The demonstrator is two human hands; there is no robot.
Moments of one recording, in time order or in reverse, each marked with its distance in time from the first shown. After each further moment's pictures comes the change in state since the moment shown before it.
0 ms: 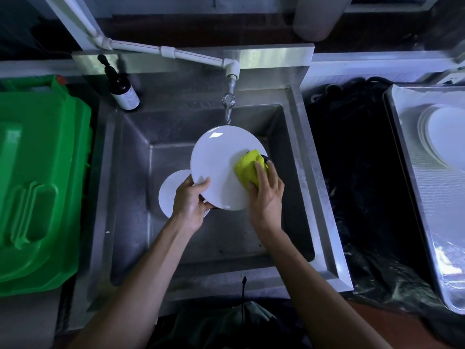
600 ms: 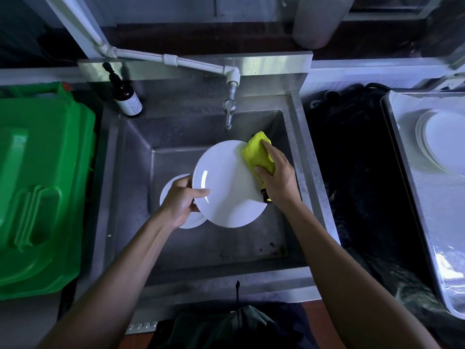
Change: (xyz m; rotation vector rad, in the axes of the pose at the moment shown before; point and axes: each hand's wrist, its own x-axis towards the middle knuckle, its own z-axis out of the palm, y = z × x) left_hand 0.006 0.030 -0.024 0.387 -0.168 -0.041; right_hand 0.068 0.016 -0.032 0.214 -0.095 -0.051
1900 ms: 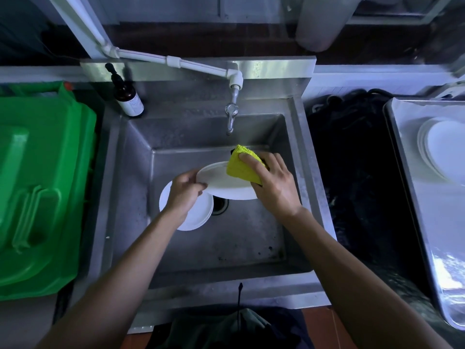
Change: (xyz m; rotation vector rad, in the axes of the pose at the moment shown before) left_hand 0.022 0.003 0.005 0.153 0.219 0.151; right_hand -0.009 -0.032 -0.006 -0.511 0.047 -0.557
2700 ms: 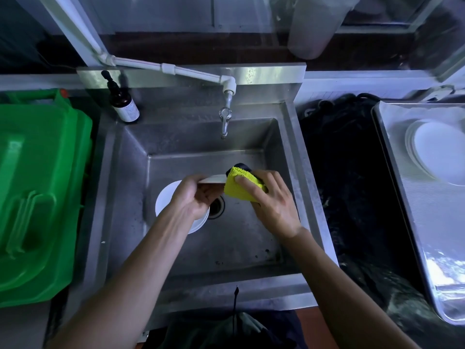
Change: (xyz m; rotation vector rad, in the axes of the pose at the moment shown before) left_hand -0.015 0.042 0.036 -0.774 0.002 -0.472; right_hand -0.038 -0.006 -0.012 -0.045 0.027 -0.121
